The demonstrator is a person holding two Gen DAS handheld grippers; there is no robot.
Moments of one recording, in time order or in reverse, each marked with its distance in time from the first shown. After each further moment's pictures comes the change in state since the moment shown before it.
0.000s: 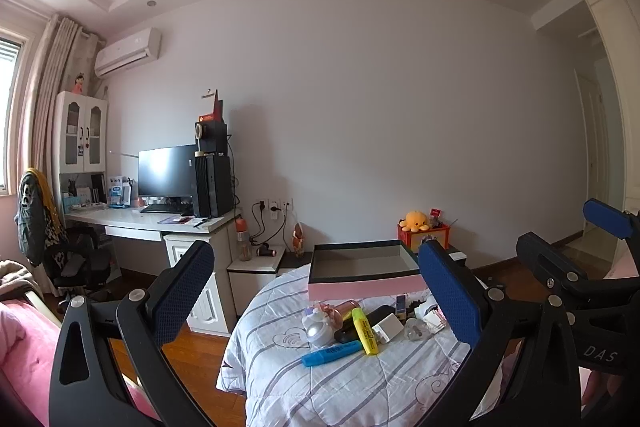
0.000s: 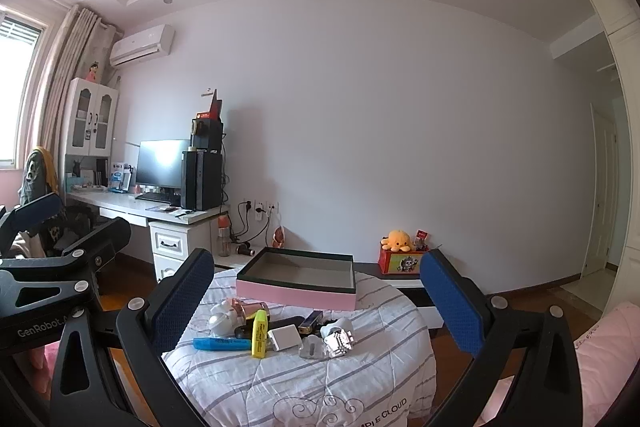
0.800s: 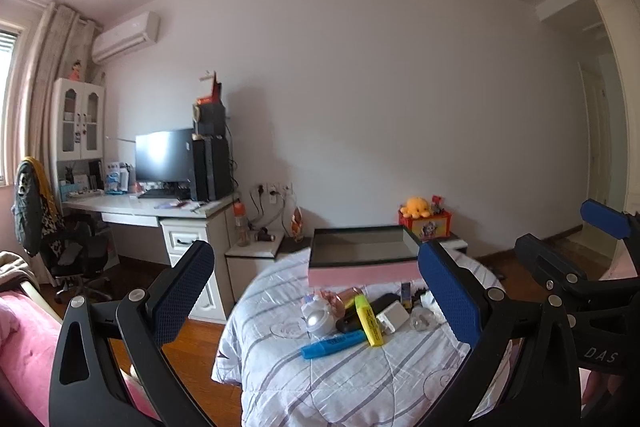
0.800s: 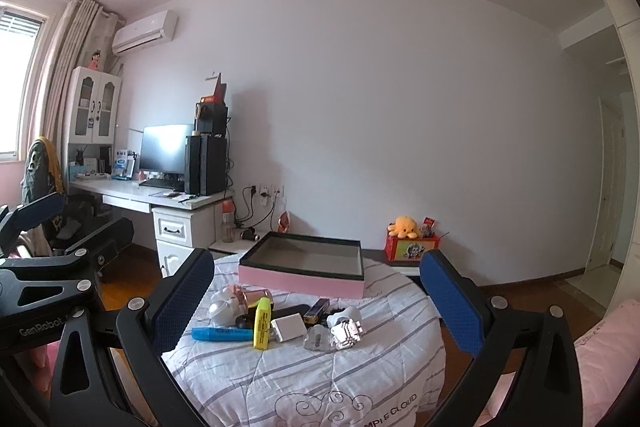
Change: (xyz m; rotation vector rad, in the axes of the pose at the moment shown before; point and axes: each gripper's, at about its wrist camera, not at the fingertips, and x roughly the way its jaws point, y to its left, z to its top) left arm 0.034 0.003 -0.018 -0.003 0.076 -0.013; right arm 0.030 0.003 -0.013 -0.007 0.067 0.029
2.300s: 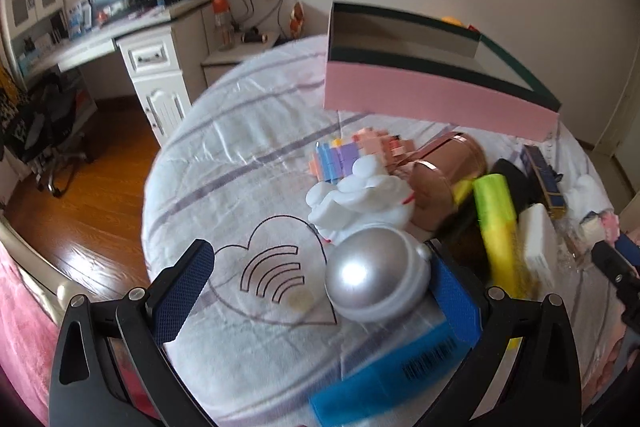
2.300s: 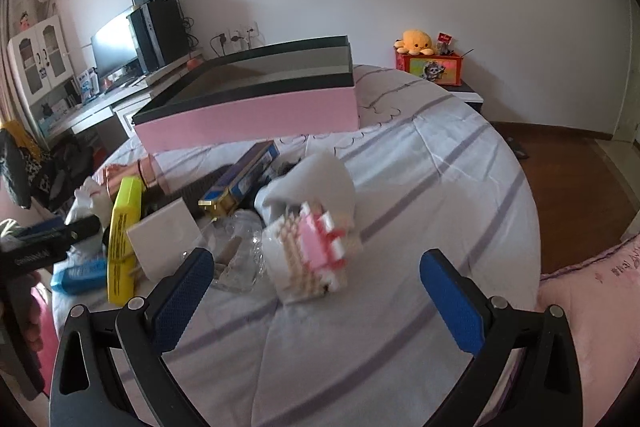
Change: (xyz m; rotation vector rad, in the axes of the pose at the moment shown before) left arm 0.307 0.023 -0.140 -0.099 0.753 -0.015; right arm 0.250 -0.075 -0.138 0.216 0.612 0.063
